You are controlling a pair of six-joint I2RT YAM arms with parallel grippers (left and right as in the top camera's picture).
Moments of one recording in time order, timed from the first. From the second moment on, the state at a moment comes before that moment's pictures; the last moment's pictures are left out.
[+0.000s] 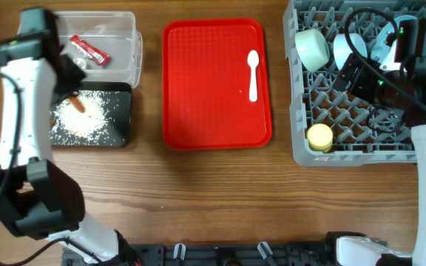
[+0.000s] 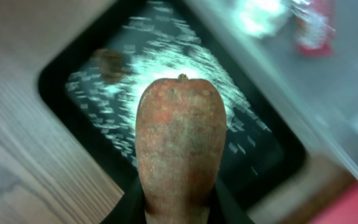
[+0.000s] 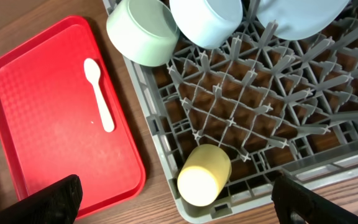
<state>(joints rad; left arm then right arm) 0.15 1.82 1.70 -1.20 -0.21 -0.54 -0.04 1.39 1.64 -1.27 0.01 0.38</state>
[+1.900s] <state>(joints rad) -0.08 1.37 1.10 -0.60 0.15 -0.47 0.30 1.70 1.64 -0.72 -0.15 0.39</state>
